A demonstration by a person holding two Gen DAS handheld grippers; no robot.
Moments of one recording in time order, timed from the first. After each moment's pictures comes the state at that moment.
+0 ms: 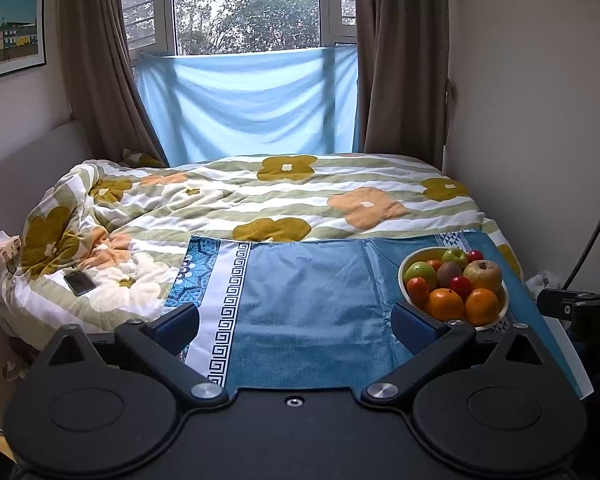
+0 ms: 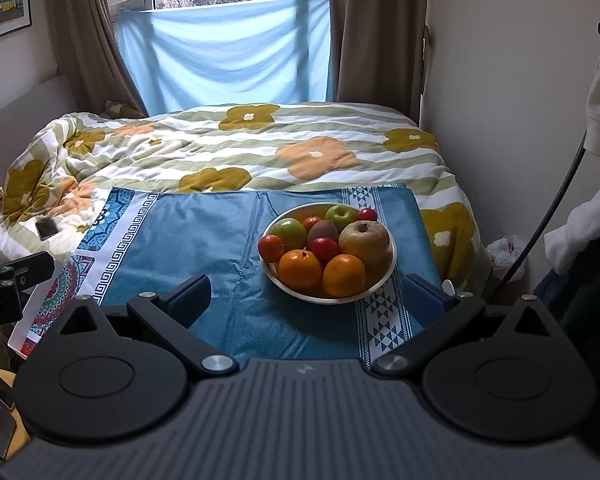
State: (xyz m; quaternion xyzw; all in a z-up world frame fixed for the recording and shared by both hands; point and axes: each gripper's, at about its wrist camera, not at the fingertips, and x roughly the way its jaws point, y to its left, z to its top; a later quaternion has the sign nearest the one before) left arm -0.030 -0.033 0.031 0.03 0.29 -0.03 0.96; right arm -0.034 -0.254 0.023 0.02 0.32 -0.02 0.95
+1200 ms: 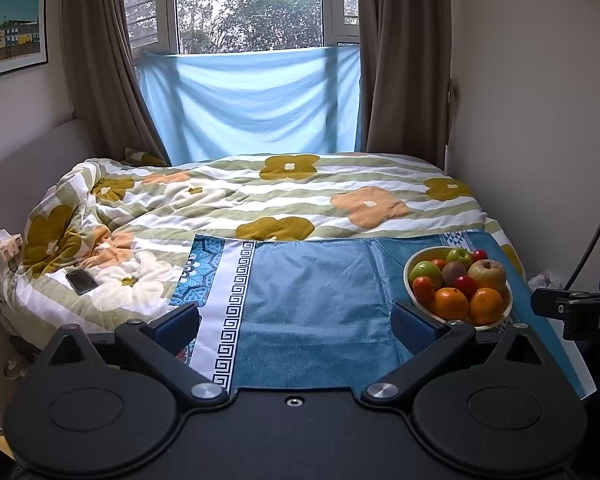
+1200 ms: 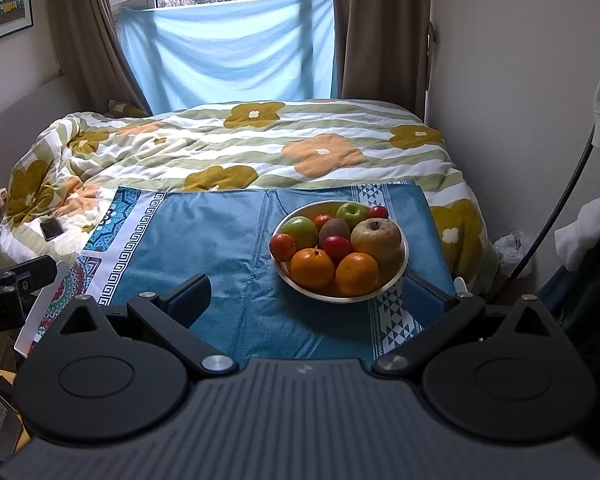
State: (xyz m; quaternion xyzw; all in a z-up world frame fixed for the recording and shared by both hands) left arm -0.028 -0.024 0.032 0.03 0.29 -0.03 0.96; right arm -0.030 -0.242 0.024 0.03 0.32 -0.02 0.95
